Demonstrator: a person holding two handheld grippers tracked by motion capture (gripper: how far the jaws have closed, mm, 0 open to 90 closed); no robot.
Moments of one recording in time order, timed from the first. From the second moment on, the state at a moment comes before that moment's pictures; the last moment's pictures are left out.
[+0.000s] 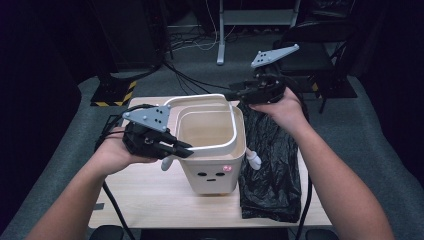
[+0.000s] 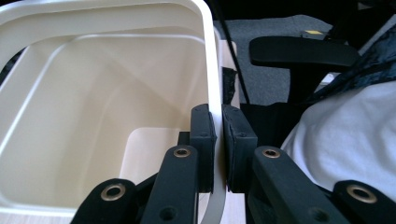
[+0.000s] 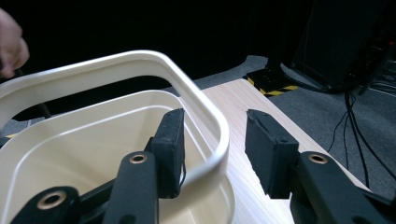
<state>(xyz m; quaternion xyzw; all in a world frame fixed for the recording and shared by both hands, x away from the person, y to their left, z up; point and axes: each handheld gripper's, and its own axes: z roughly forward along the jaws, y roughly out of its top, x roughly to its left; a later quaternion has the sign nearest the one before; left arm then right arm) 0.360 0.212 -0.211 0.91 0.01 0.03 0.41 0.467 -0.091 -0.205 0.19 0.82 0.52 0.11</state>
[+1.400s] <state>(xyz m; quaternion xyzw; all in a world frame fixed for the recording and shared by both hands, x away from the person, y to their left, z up) 0.436 0.263 -0.219 0.87 0.20 0.15 0.43 0.381 -0.123 -0.249 0.15 0.84 0.52 0.12</state>
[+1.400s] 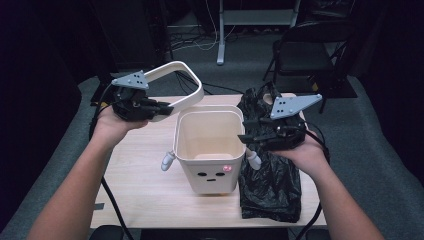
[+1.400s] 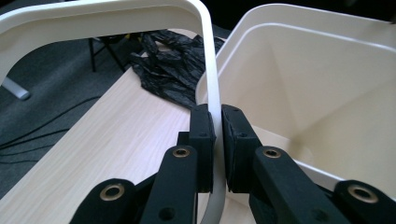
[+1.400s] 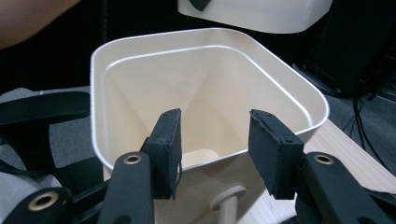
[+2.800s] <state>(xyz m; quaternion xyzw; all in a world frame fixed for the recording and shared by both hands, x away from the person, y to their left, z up) 0.453 0.314 -0.318 0.83 0.29 0.15 0.44 0.352 -0.158 -0.273 0.18 0.80 0.55 0.14</state>
